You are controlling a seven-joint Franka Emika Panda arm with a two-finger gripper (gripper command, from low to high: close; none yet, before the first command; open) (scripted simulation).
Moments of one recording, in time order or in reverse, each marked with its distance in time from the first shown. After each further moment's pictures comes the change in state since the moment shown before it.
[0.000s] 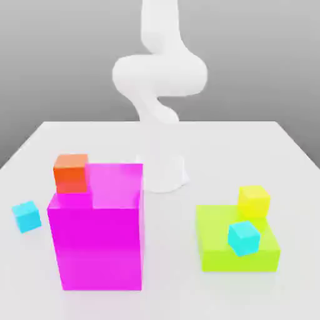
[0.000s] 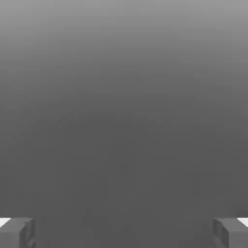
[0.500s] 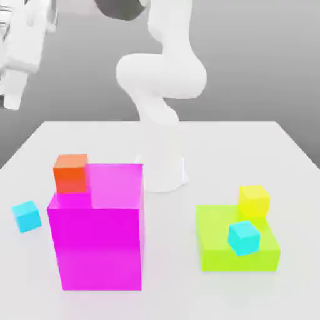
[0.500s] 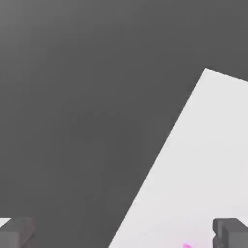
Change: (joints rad) arm -0.419 0.397 -0.030 -0.179 -0.046 0.222 0.686
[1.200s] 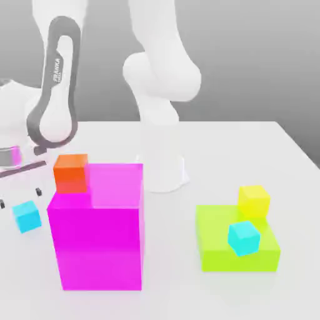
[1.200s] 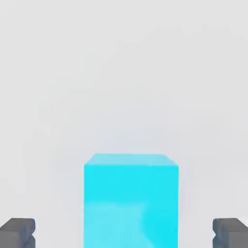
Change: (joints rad) arm -0.375 0.595 -0.082 -0.167 0.187 0.372 0.580
